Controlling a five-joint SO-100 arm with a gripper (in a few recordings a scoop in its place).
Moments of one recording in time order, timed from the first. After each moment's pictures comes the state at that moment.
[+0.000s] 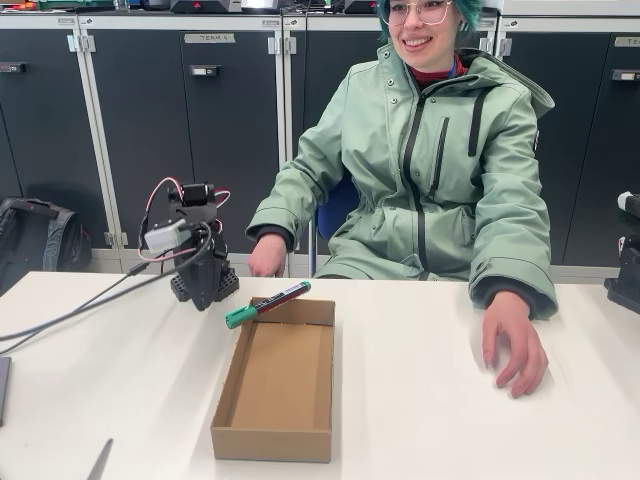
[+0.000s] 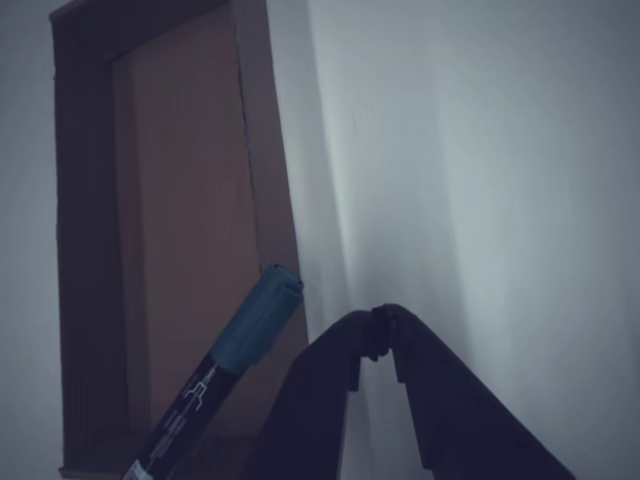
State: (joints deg) arm -17.3 188.0 158.7 75.8 -60.7
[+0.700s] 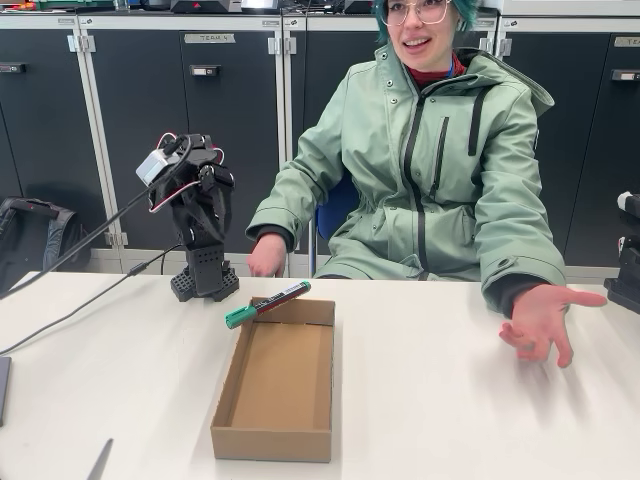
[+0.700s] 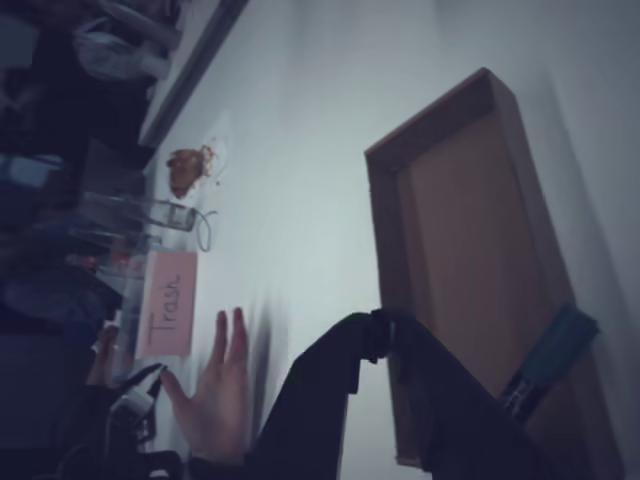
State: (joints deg) arm -29.9 175.7 128.7 67.9 -34.2
